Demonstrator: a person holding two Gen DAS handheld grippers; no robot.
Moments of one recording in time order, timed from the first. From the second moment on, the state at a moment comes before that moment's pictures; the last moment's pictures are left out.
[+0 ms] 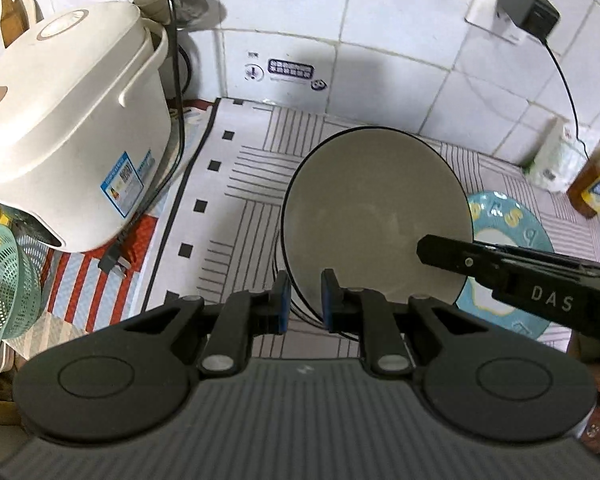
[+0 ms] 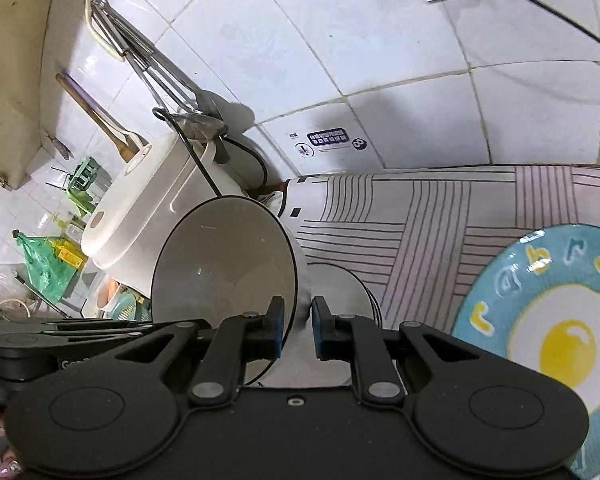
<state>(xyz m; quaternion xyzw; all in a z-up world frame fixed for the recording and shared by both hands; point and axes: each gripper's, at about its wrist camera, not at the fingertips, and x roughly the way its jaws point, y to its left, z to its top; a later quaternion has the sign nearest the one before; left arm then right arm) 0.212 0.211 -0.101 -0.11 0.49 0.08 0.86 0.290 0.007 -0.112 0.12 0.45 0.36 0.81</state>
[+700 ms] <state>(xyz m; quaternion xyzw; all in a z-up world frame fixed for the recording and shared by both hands) 0.227 0.194 -0.127 -0.06 0.54 0.08 0.84 0.249 -0.007 -0.146 0.11 0.41 0.33 0.84</state>
